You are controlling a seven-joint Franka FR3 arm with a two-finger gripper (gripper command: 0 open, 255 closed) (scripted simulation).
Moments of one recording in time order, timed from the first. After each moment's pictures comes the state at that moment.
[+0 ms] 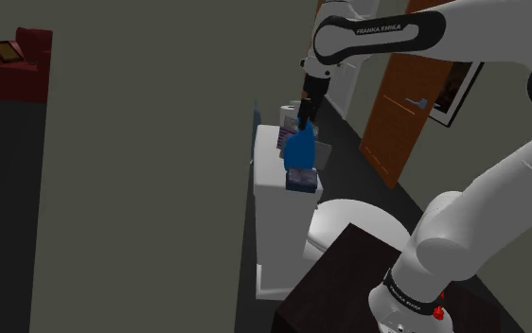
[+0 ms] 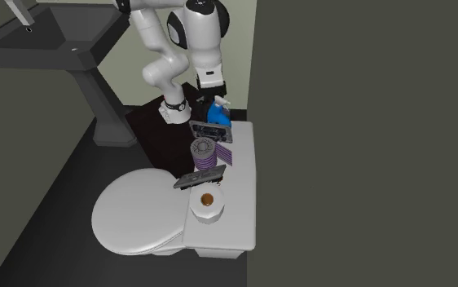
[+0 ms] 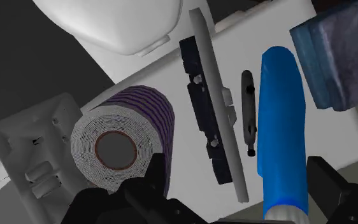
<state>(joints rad) 0.01 -0.33 -0.19 -2.09 -0.08 1.83 -0.37</state>
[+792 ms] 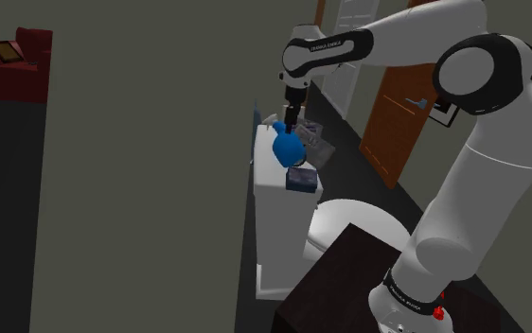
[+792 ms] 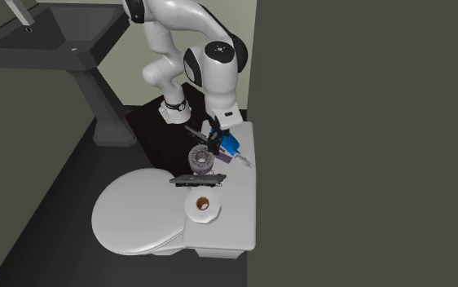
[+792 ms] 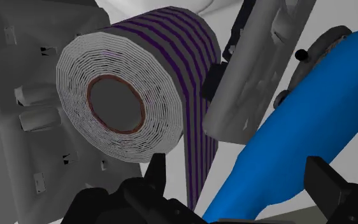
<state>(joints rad) 0.01 0.02 -0.26 -1.85 -0.03 1.89 -0.64</state>
